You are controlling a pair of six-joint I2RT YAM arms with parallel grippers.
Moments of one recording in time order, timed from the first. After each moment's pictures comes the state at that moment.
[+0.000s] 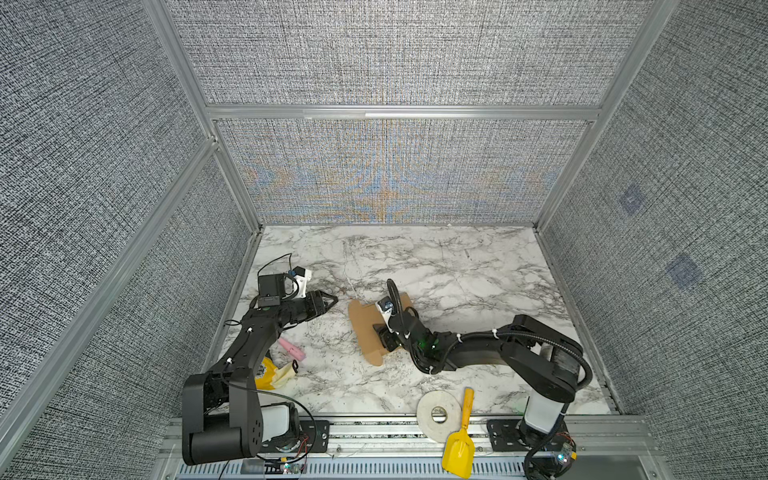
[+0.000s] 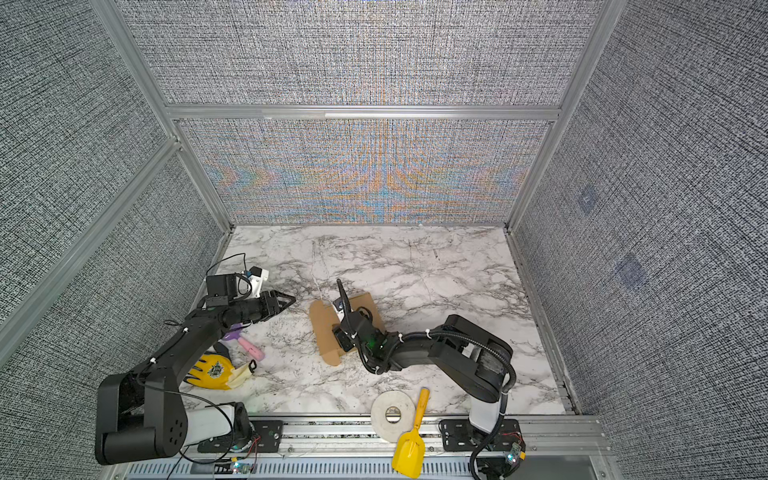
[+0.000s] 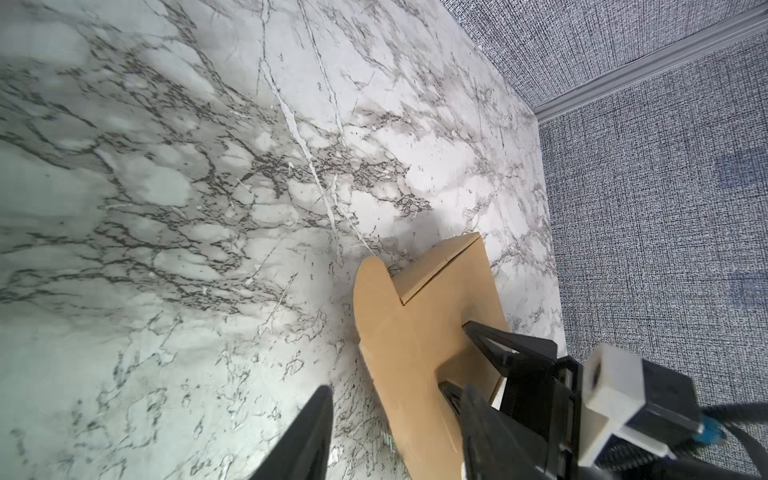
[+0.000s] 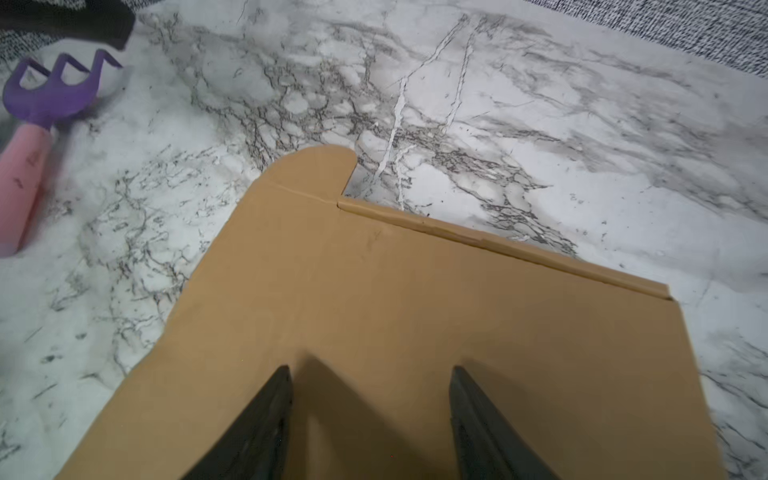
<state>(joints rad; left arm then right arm) 0.05 1.30 0.70 -0.28 0.80 -0.34 1.03 1.83 0.83 0.43 0.30 0.19</state>
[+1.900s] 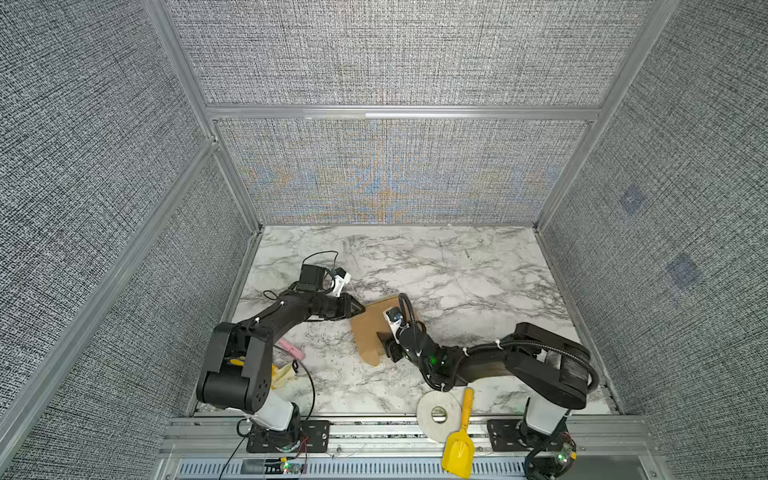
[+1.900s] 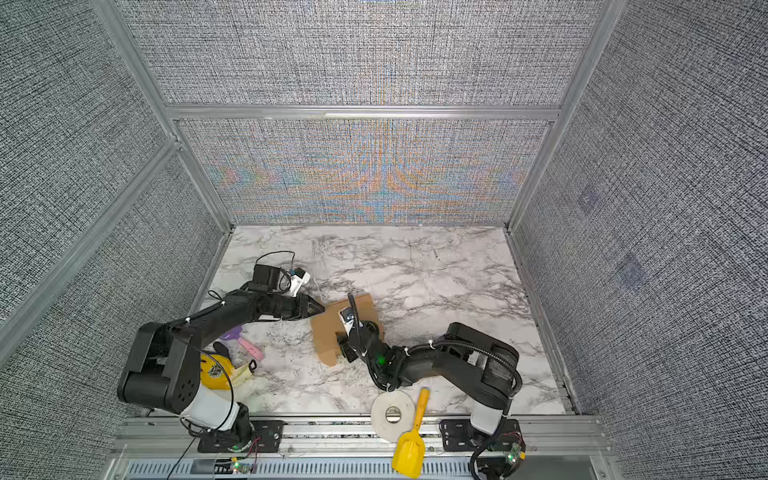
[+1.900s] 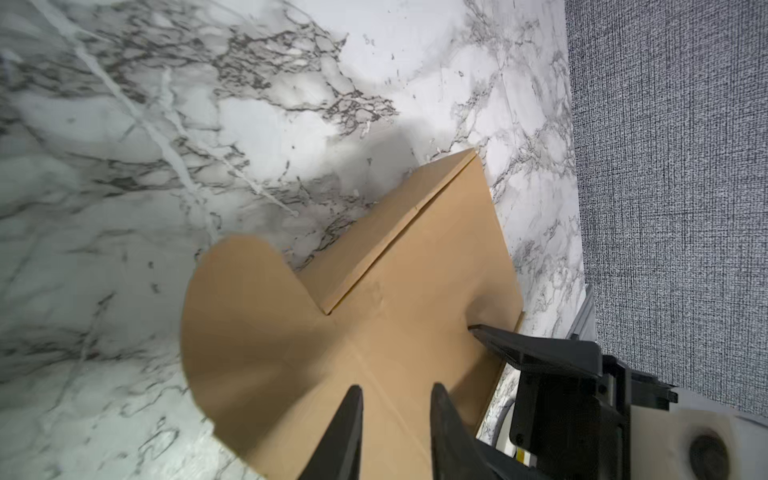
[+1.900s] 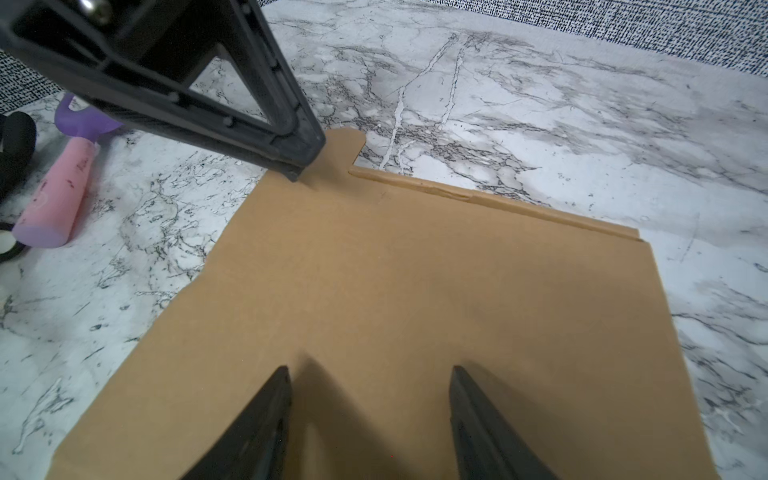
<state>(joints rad) -0.23 1.56 0.85 -0.31 0.77 -0.26 1.08 1.76 0.67 0.58 0.36 0.25</state>
